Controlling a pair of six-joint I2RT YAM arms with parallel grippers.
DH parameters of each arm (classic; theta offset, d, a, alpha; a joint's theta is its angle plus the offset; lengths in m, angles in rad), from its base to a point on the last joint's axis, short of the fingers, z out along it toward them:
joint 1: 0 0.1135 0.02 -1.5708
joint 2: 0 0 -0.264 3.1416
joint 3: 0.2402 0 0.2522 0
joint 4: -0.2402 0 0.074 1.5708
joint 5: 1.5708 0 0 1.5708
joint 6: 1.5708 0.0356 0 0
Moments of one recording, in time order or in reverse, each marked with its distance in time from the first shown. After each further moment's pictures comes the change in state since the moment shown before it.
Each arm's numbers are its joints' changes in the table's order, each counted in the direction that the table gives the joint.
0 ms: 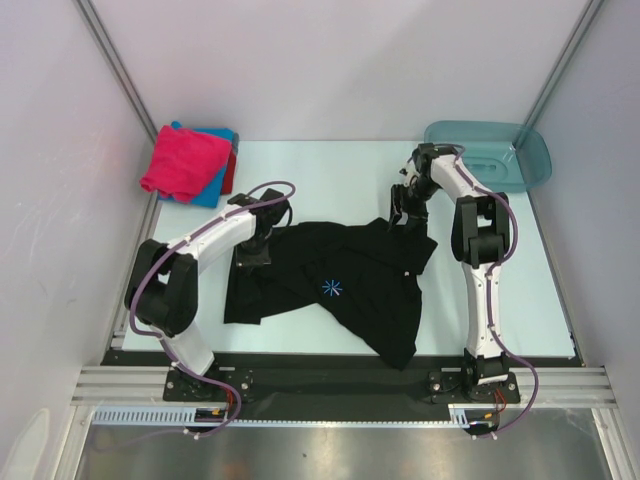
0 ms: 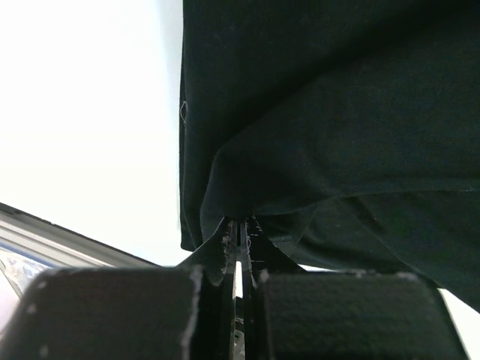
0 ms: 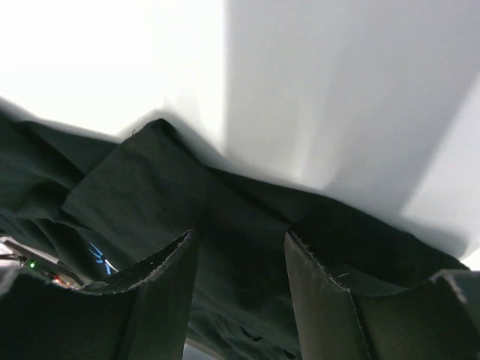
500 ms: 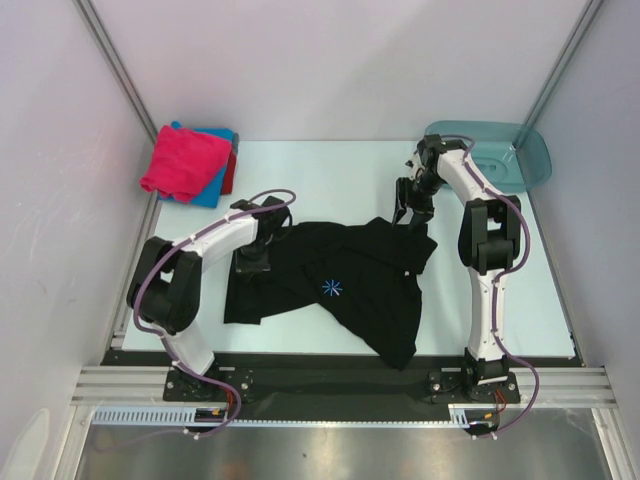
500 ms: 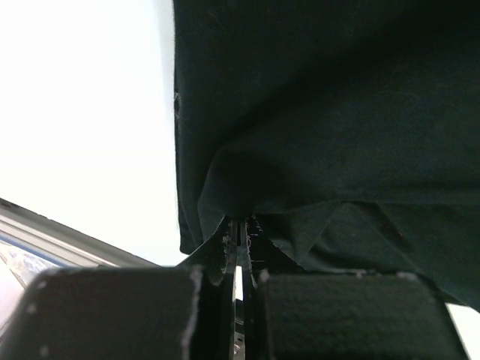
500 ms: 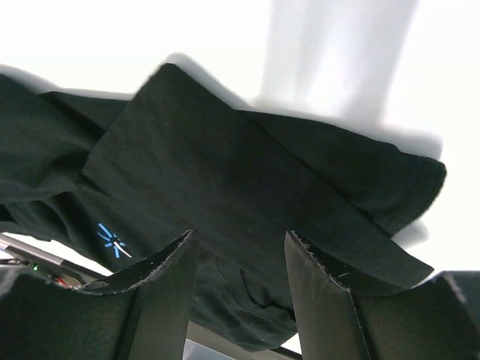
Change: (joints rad) left arm 0.000 0.028 -0.062 0.029 0.002 -0.008; right arm 0.000 -0.135 -0.068 -0.019 0.056 0.036
